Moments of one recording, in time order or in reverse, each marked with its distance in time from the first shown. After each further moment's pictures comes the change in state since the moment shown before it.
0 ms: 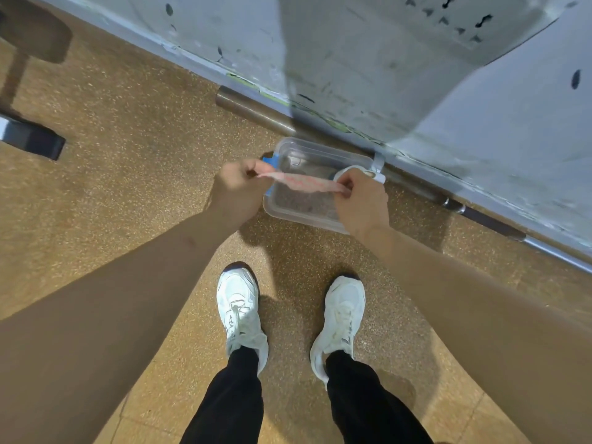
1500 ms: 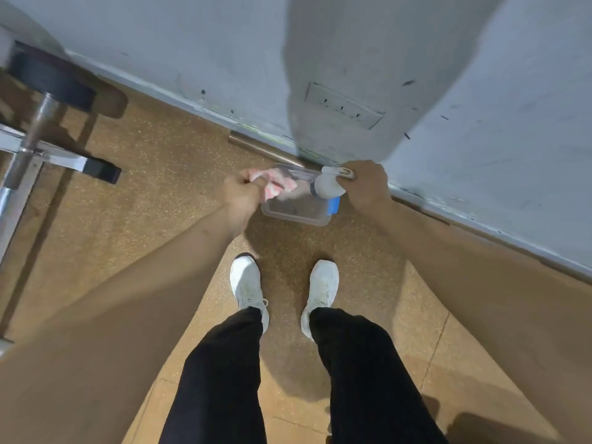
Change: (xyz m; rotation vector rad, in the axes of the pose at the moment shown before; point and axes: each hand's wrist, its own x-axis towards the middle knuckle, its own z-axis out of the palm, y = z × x) left_hand -0.141 0.140 -0.054 -0.214 0.072 -0.208; right_hand -0.094 -0.085 -0.200 -0.167 -0.071 -0.044
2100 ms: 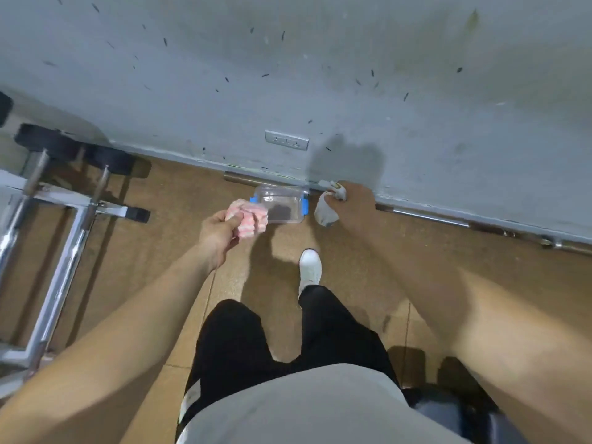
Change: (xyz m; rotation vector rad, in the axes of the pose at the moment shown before) left_hand -0.303 0.044 -0.104 -0.121 -0.158 -0.030; right_hand -0.304 -0.022 -0.142 0.325 0.197 0.081
